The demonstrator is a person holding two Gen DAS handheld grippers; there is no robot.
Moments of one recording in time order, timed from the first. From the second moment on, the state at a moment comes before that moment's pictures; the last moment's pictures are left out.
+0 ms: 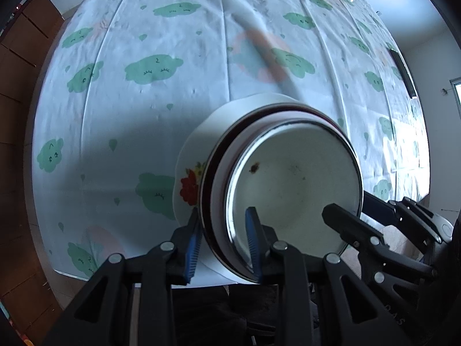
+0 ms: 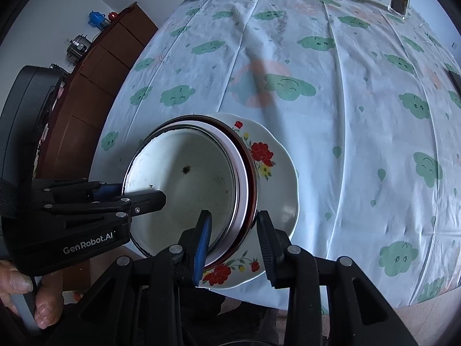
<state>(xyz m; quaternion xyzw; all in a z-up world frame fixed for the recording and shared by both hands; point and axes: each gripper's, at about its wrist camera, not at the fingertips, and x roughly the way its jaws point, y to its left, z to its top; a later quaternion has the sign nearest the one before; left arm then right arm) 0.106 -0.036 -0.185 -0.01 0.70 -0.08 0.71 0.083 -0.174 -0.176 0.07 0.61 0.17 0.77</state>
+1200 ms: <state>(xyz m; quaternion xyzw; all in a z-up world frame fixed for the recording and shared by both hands) 0.078 -0.026 -0.064 0.04 0.49 -0.02 0.87 0.040 -0.184 -0.067 -0.02 0.40 0.14 0.90</state>
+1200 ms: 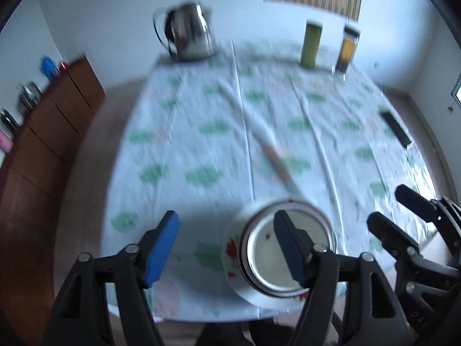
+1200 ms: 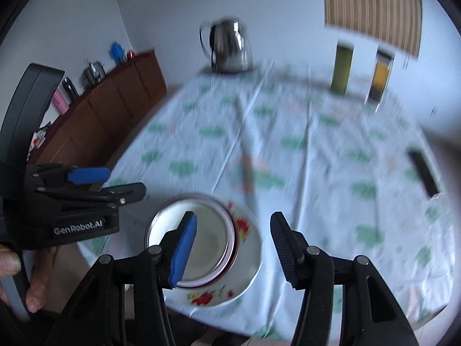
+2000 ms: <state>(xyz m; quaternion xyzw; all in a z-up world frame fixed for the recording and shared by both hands) 0.053 -0.029 -0.016 0.04 0.39 -0.02 0.92 0.002 -0.197 -0.009 -0.01 0.27 0.11 0.96</state>
